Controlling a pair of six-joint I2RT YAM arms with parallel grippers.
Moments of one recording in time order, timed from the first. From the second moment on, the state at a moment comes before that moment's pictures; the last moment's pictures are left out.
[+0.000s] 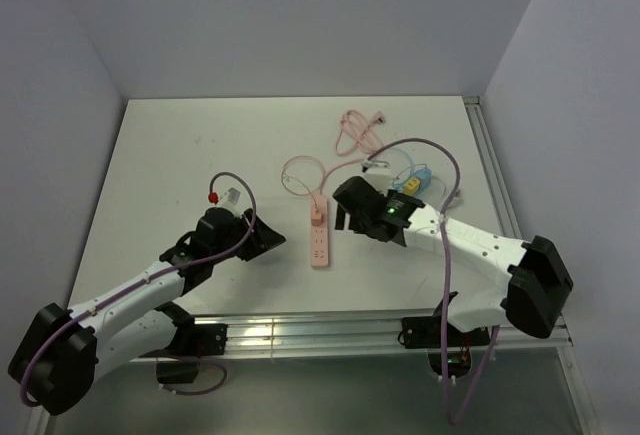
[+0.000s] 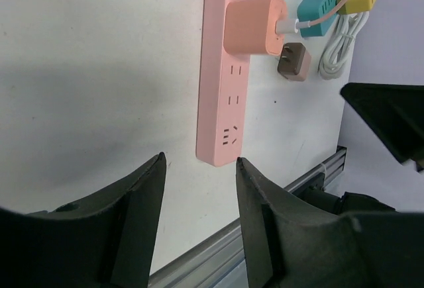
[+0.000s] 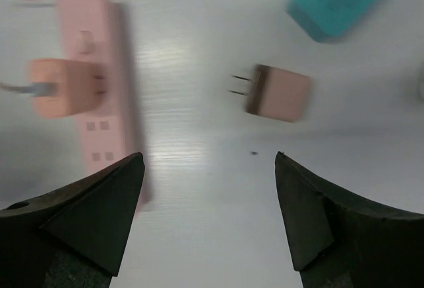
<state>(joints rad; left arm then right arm) -0.61 0.97 0.36 0.03 0.15 -1.03 0.87 1.34 0.99 -0.67 0.51 0.83</state>
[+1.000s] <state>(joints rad) -0.61 1.01 0.49 -0.06 0.19 -0.92 0.53 1.47 0.77 -0.42 0.27 0.71</state>
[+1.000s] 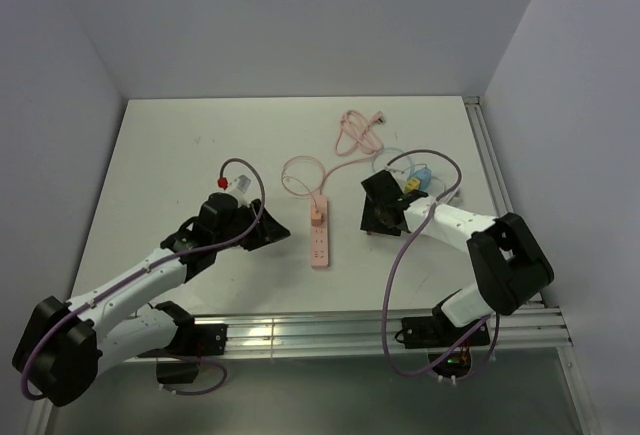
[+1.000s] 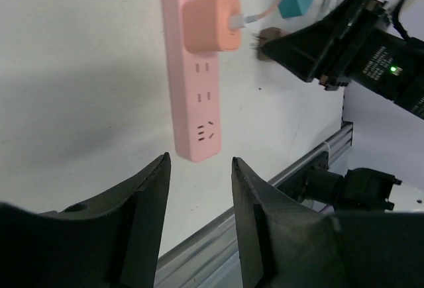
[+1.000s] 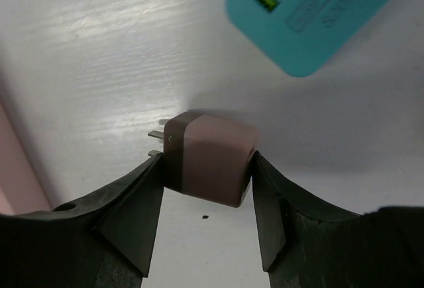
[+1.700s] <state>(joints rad) -0.48 1.07 0.57 0.05 0.87 -0.84 0.84 1.09 0.76 -0.21 -0.47 0.32</state>
